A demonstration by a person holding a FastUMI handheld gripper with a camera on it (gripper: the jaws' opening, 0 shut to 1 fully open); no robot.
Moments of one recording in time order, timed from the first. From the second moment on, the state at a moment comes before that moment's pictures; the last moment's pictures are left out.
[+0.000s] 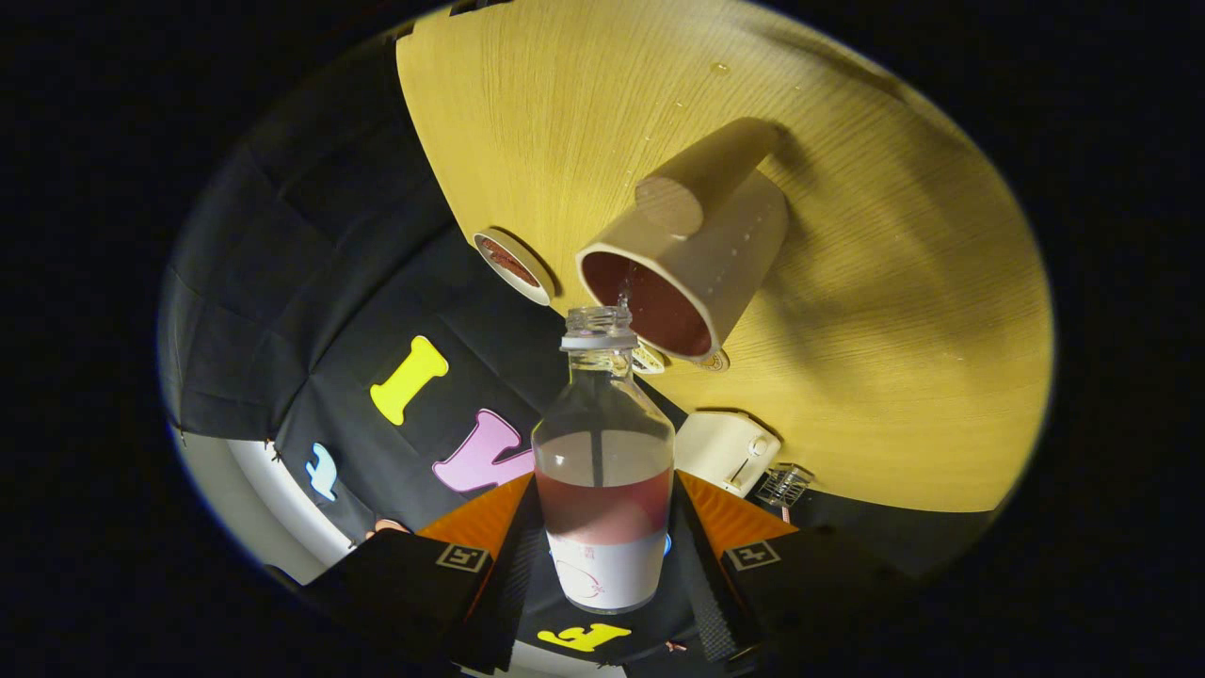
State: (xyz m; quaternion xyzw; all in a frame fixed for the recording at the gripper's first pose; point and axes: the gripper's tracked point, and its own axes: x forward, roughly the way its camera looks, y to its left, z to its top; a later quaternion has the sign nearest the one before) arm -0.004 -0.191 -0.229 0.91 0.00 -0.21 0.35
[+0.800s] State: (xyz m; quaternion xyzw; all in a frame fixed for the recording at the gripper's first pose) arm 0.002 -0.185 -0.214 0.93 -0.03 -0.19 0.33
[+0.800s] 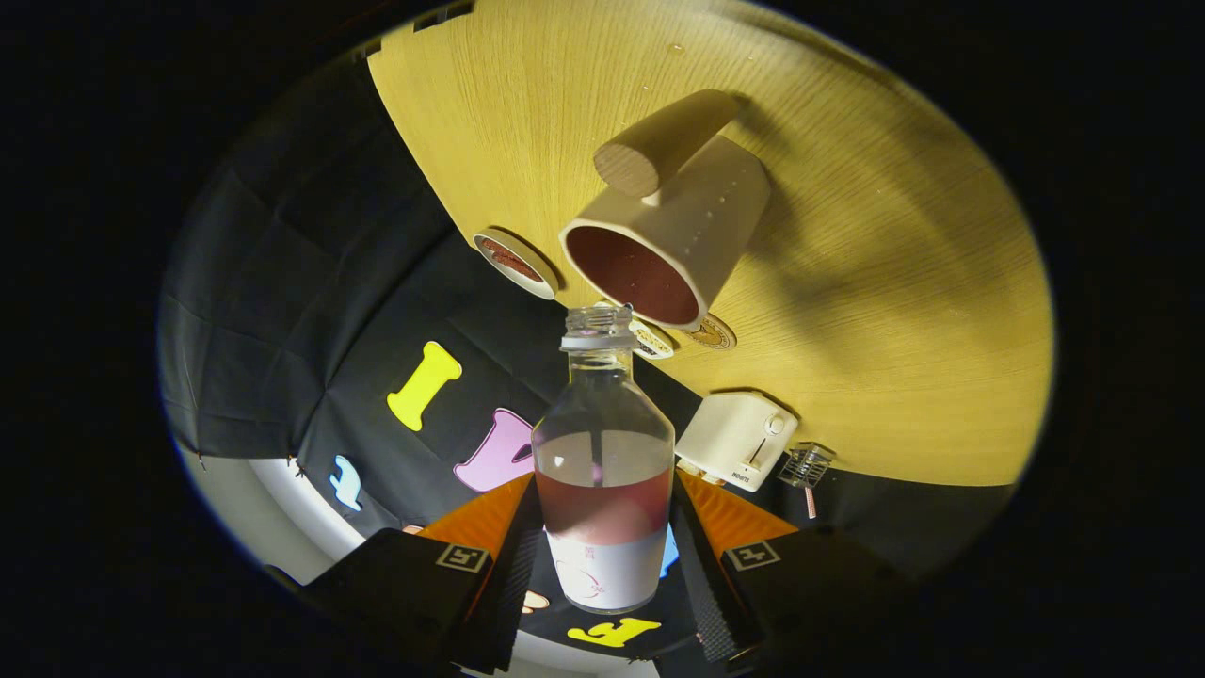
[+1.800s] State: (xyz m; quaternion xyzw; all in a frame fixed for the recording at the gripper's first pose) arm -0.001 -0.154 -0.237 0.84 0.05 -0.20 0.51
